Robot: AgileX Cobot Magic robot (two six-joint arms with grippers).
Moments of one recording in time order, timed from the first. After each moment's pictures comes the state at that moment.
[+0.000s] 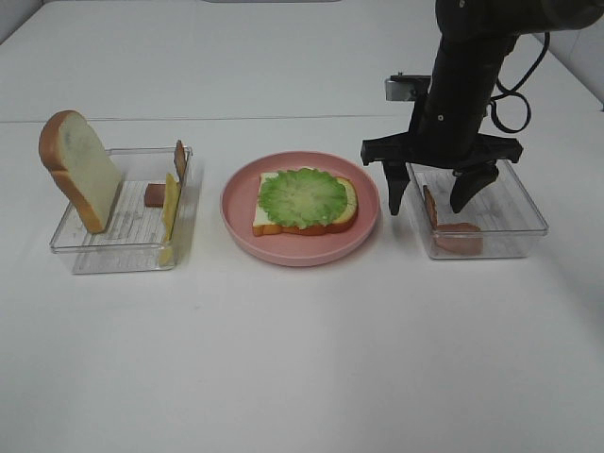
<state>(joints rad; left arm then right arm) 0.04 0.00 -0.52 0.02 1.08 -0.04 0.33 2.14 -1.60 -0.02 1.03 0.27</state>
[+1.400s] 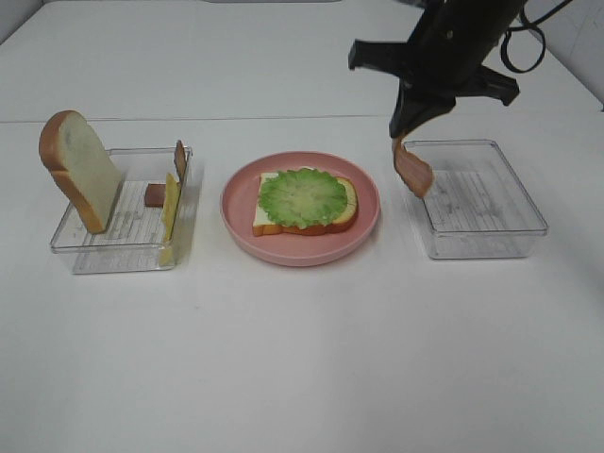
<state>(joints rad) 0.04 0.00 -0.52 0.02 1.08 -0.04 0.33 1.95 -1.60 0.16 0.93 0.25</state>
